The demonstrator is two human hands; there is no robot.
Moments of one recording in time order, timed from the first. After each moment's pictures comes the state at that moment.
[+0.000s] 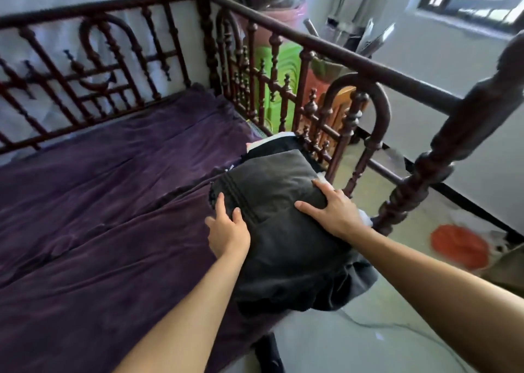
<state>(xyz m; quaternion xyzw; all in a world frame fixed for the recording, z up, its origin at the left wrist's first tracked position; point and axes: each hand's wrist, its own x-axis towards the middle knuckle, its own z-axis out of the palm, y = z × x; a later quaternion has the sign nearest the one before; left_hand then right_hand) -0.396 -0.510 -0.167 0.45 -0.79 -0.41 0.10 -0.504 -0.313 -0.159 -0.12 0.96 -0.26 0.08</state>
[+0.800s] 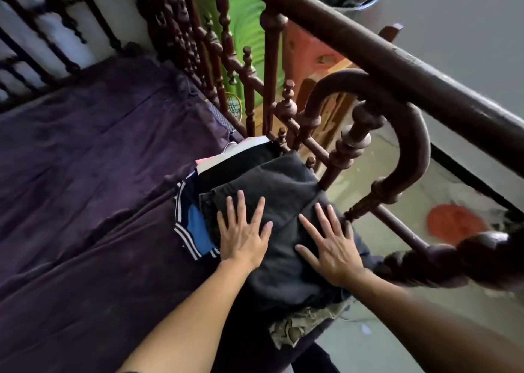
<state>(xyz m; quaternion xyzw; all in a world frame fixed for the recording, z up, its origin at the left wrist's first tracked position) -0.662 -0.483 -0.289 0.12 -0.98 -0.10 -0.09 -0.689 -0.268 -0.288 -0.22 0.97 -0.02 0.11</state>
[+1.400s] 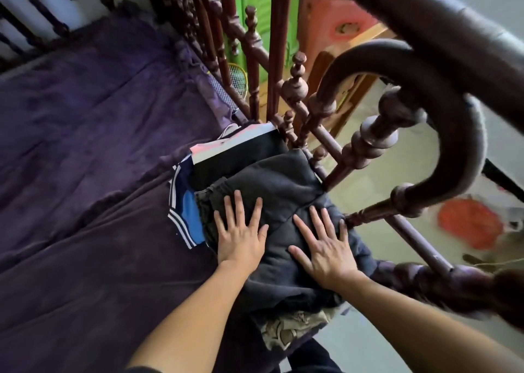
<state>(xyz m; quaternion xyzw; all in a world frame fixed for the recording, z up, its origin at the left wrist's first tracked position) -0.664 -0.473 -0.351 0.15 -0.98 -0.03 -0.13 -0.707 -0.271 -0.338 -0.25 0.95 -0.01 0.21</state>
